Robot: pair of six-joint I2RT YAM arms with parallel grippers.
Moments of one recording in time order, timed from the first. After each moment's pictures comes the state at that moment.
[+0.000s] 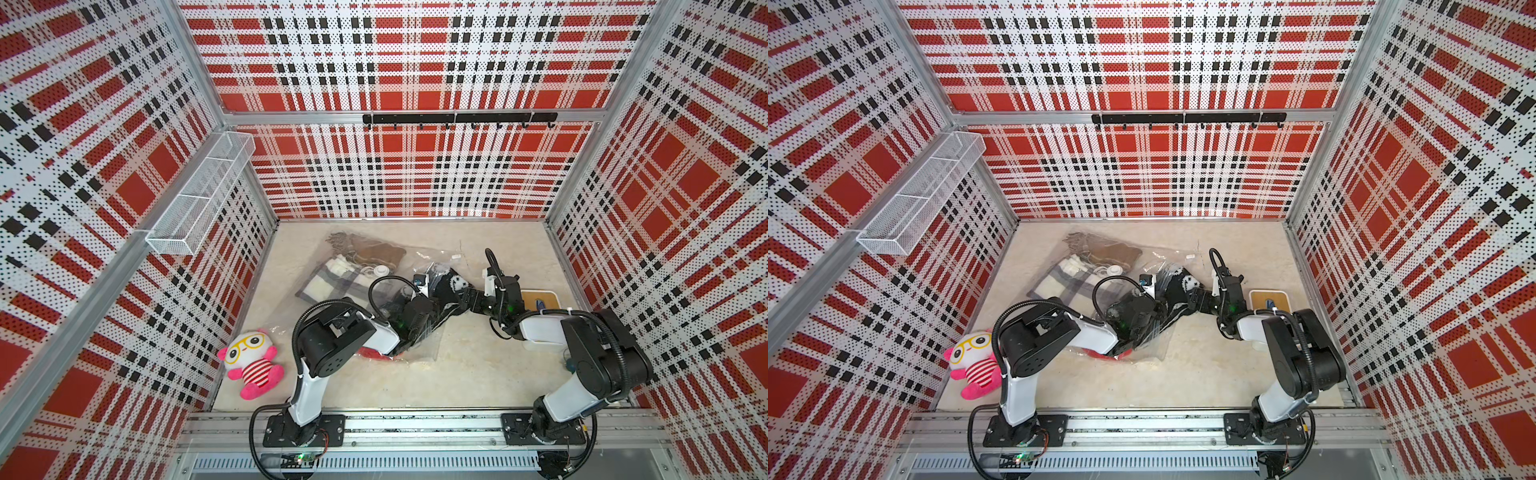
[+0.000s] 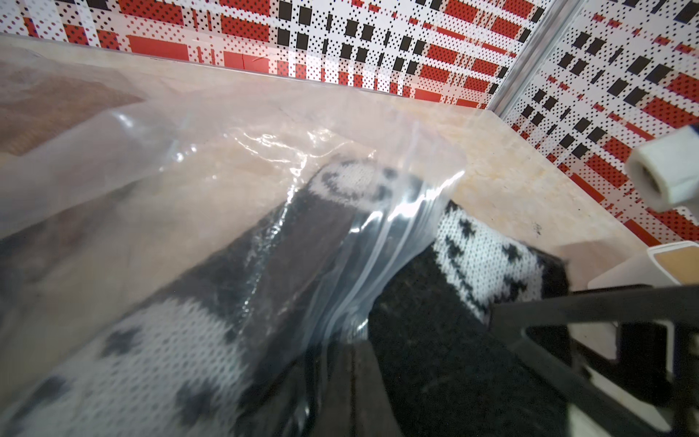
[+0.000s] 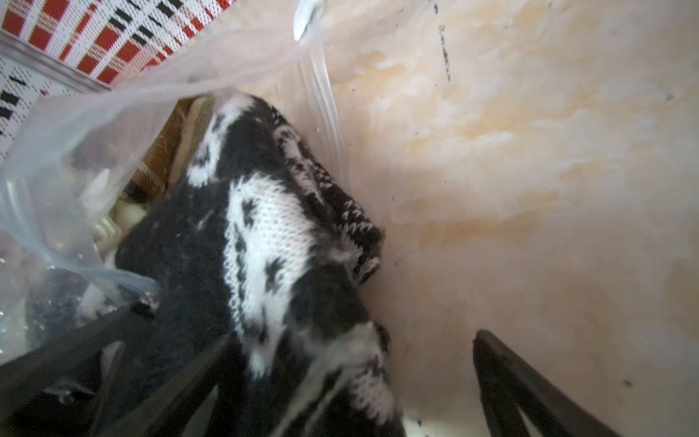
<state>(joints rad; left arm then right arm) -0.89 2.00 0.85 0.81 -0.42 -0.47 0.26 1.59 0.58 0.39 -0.24 0.49</state>
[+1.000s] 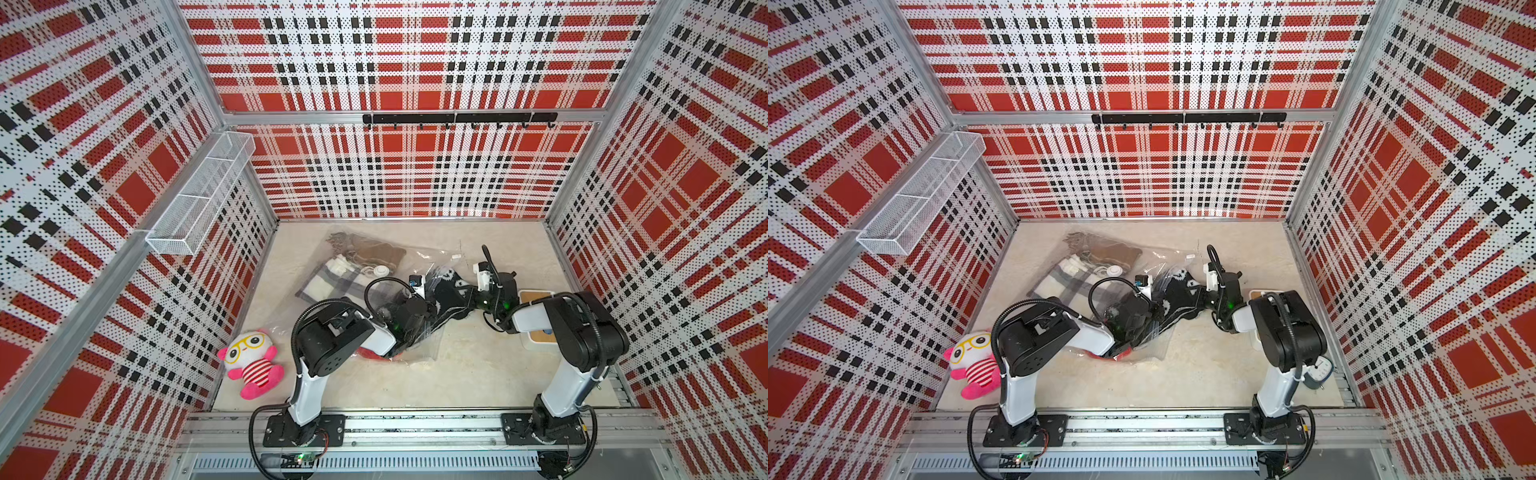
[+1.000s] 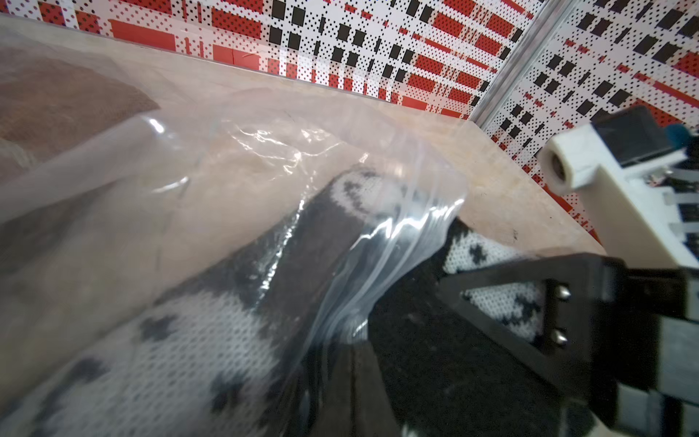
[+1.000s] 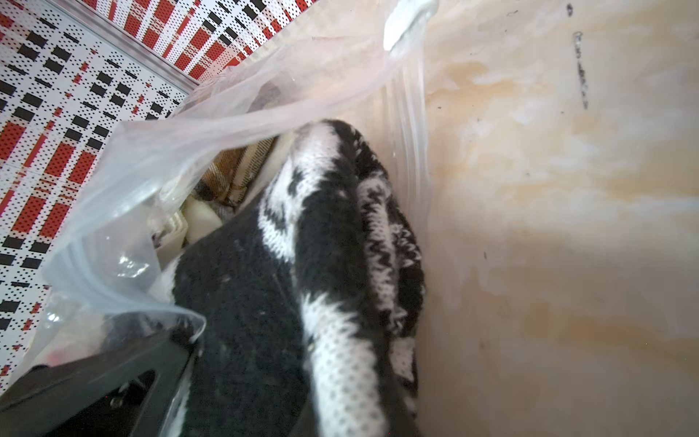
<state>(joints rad) -0.87 2.00 0.81 0.89 -0.36 -0.49 0.24 1.75 0.59 0.63 -0.44 0.48</state>
